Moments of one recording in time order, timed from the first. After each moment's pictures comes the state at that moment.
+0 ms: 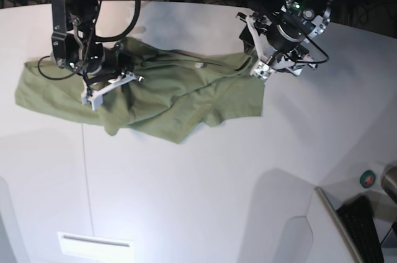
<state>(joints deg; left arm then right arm) 22.8 -25.2 19.1 108.2 1.9 -5.3 47.7 -7.4 -0.6 4.6 78.9 26.1 -6.6 -54.5</state>
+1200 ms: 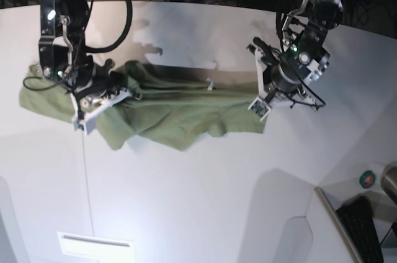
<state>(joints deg) 6.9 -22.8 17.6 100.2 4.7 -13.6 55.4 -5.7 3.9 0.5 93.3 25.4 -7.4 -59.4</state>
